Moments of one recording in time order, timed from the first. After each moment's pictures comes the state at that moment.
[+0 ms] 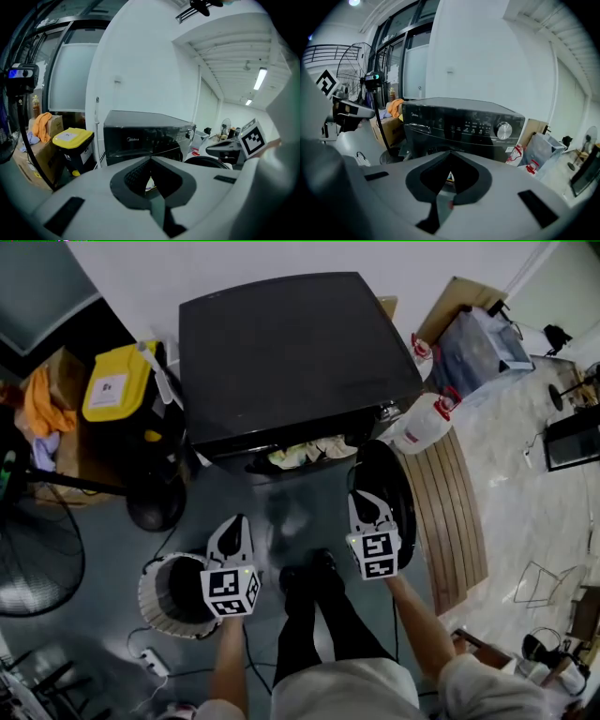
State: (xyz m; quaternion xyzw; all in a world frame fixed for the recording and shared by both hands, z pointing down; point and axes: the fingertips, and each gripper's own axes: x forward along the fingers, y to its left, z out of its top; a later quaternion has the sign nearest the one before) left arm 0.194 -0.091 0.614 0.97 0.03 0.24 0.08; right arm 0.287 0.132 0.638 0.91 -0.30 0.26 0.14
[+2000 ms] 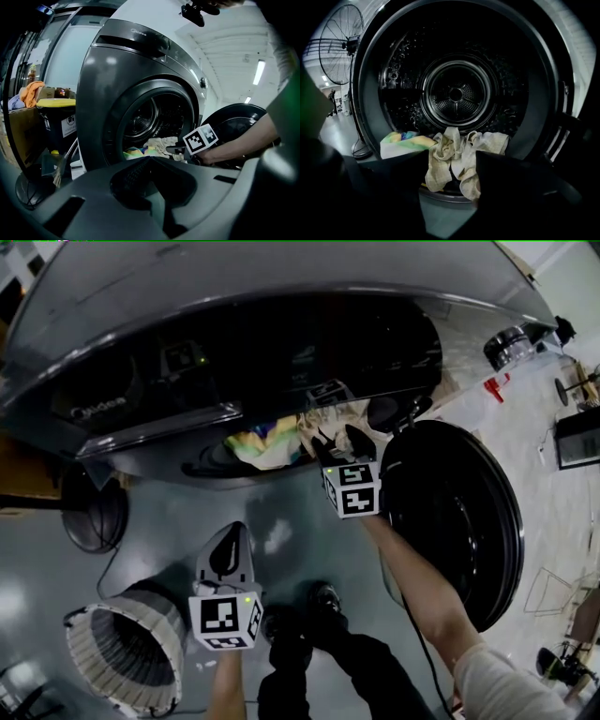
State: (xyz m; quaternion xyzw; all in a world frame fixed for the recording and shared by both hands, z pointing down) left arm 0.276 -0.056 0.949 0.97 0.05 0.23 0.09; right arm 0.489 0.086 1.029 0.91 -0.28 0.27 0.13
